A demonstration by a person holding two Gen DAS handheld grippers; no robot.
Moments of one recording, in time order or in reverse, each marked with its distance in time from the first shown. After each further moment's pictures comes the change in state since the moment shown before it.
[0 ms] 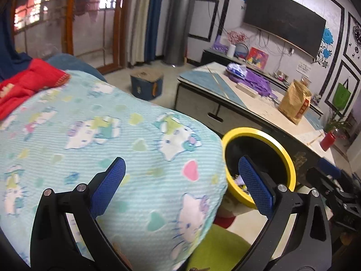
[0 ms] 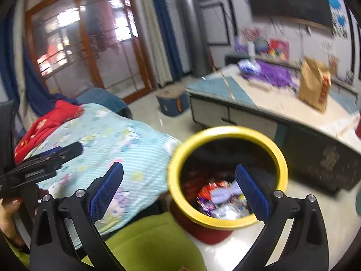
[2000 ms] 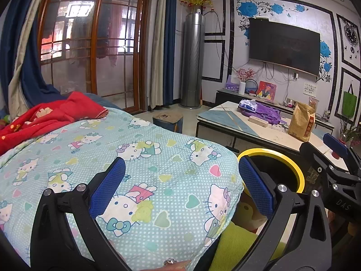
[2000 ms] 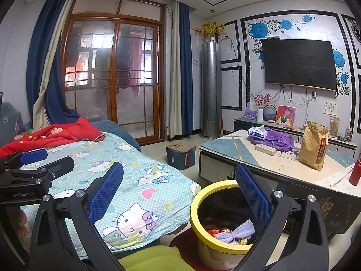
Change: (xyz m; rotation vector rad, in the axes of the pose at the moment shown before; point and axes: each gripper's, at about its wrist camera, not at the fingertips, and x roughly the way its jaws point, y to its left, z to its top) left arm -0.094 0.014 -0.057 0.048 -0.289 0.117; right arm -0.056 0.060 -0.038 -0.169 -0.343 -0.015
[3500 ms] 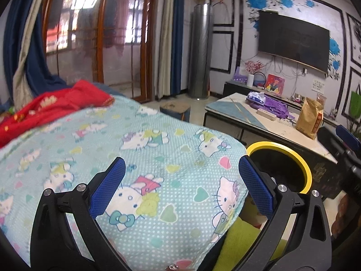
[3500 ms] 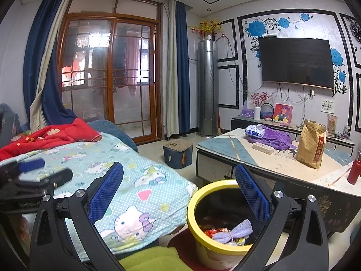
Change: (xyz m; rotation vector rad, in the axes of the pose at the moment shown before) left arm 0.012 0.007 -0.004 -0.047 0.075 0.050; right arm 0.003 -0.005 0.003 0.030 0.014 0.004
